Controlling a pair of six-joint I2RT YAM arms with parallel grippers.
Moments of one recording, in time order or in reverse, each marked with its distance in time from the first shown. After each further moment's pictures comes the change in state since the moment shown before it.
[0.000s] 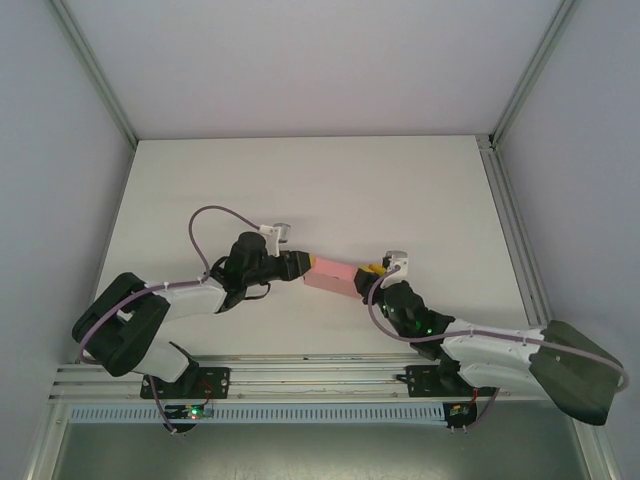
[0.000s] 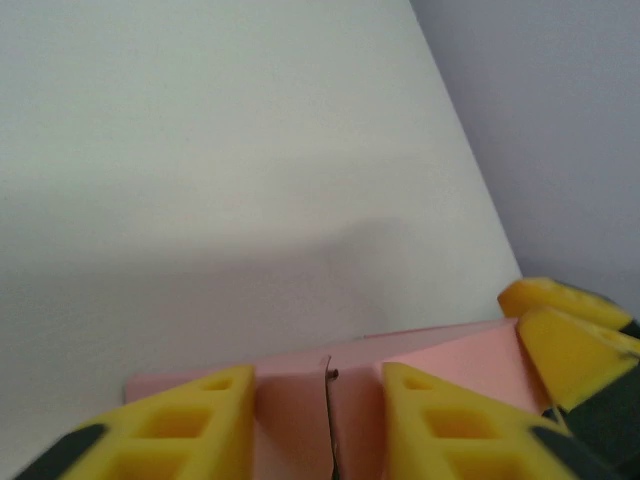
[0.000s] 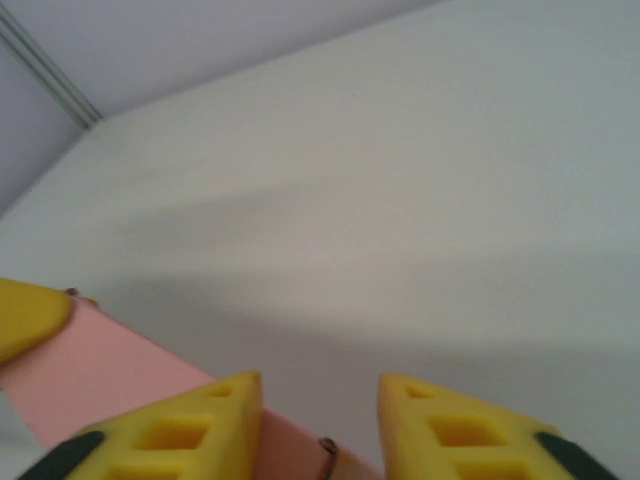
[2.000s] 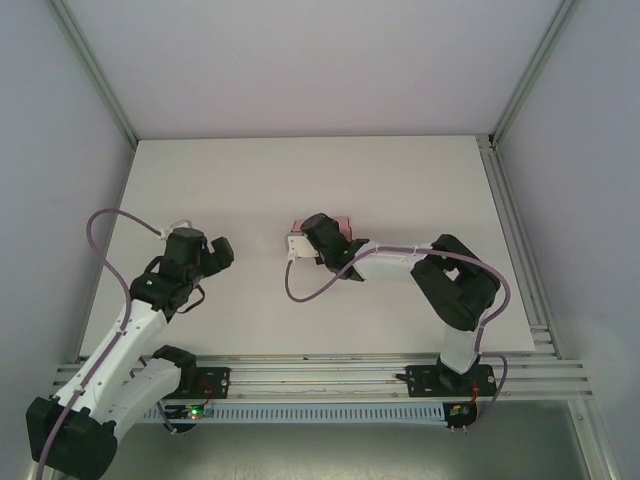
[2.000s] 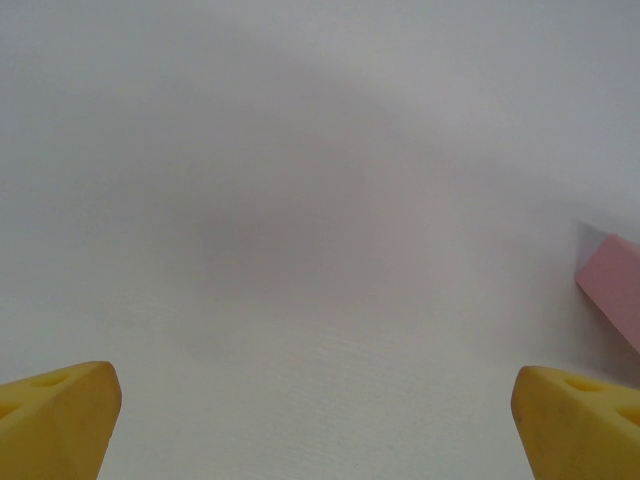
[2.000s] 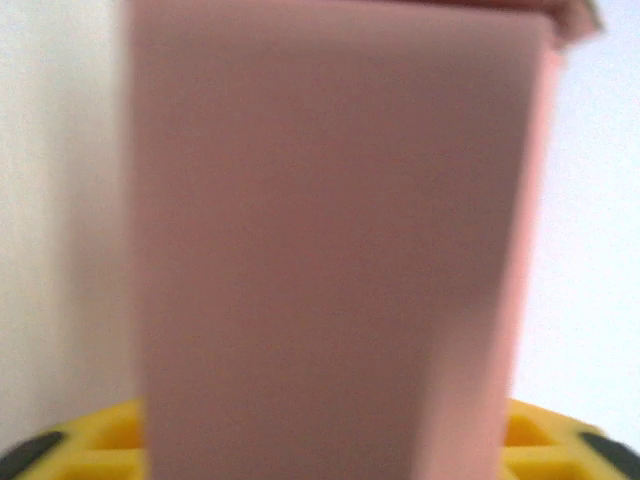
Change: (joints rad) left arm 0.323 -0.614 0.137 -1.072 -0.623 0.068; right arm -0.056 0.830 0.848 -0.391 -0.023 -1.713
